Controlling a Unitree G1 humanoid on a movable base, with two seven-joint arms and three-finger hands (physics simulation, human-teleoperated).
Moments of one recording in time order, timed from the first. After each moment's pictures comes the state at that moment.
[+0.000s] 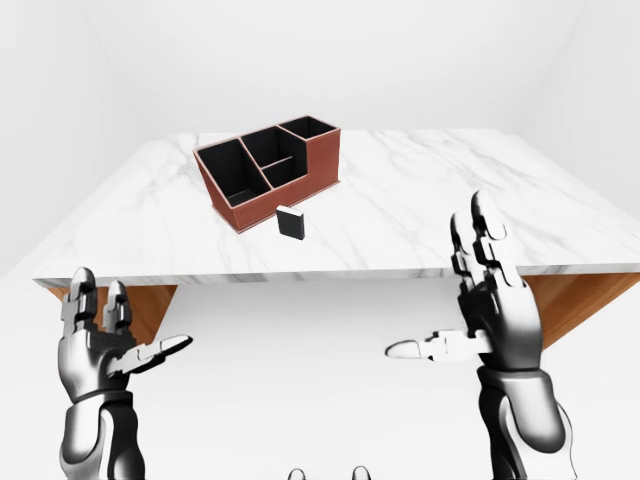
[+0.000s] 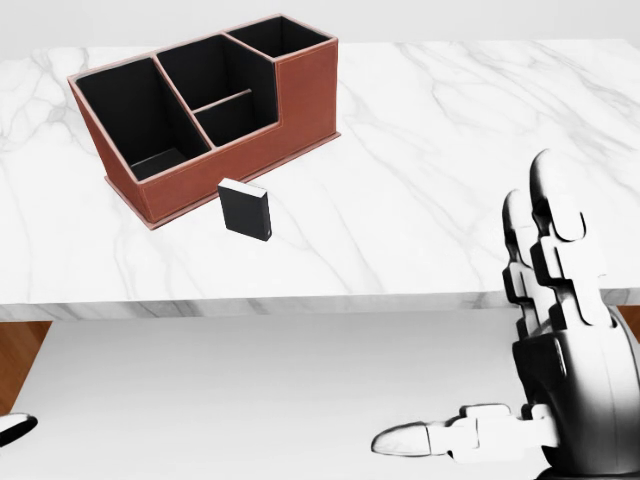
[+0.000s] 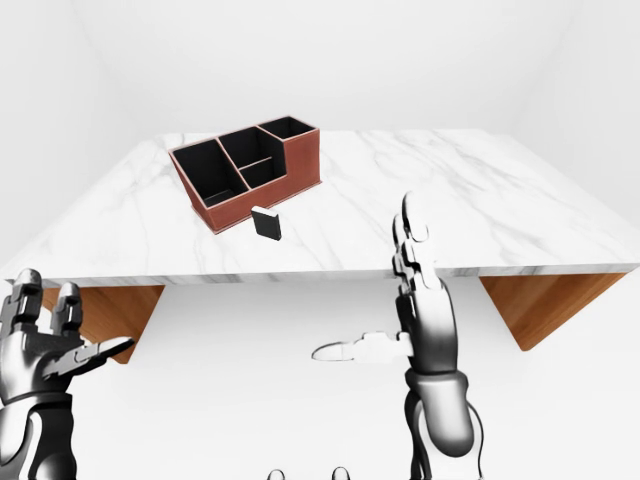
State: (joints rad) left arm 0.13 0.11 0.52 -0.15 -0.41 -0.06 -0.17; right arm 0.21 -0.01 0.01 -0.75 -0.08 0.09 0.10
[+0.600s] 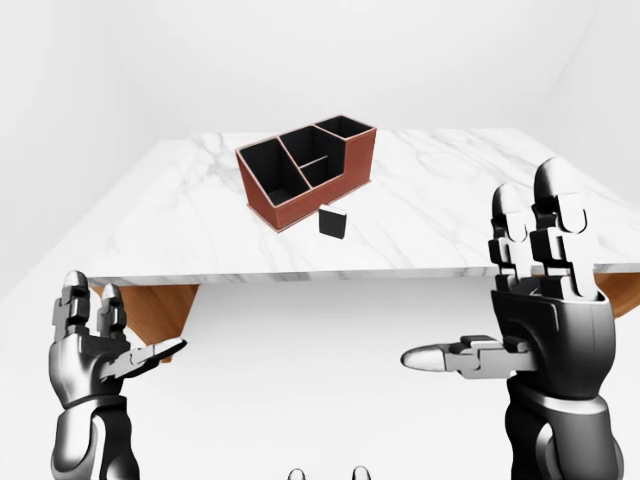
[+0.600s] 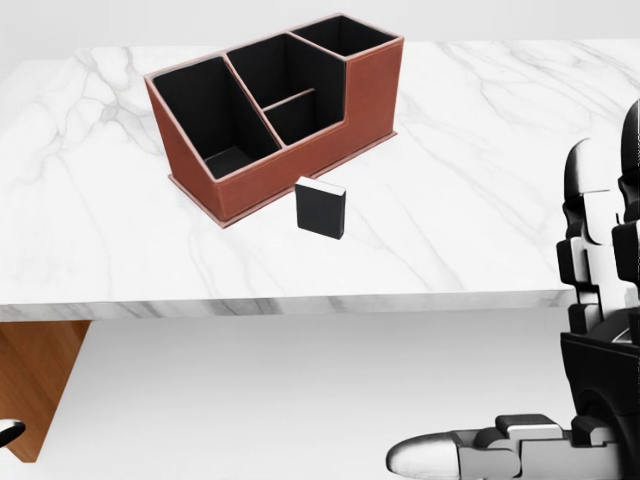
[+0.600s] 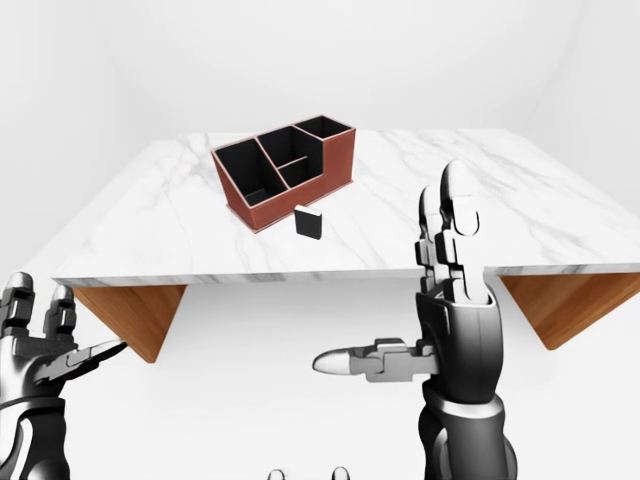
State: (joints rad) left arm 0.15 0.11 0.56 -0.17 -0.43 -0.04 -0.19; right arm 0.23 0.01 0.00 -0.97 -0.08 0.09 0.09
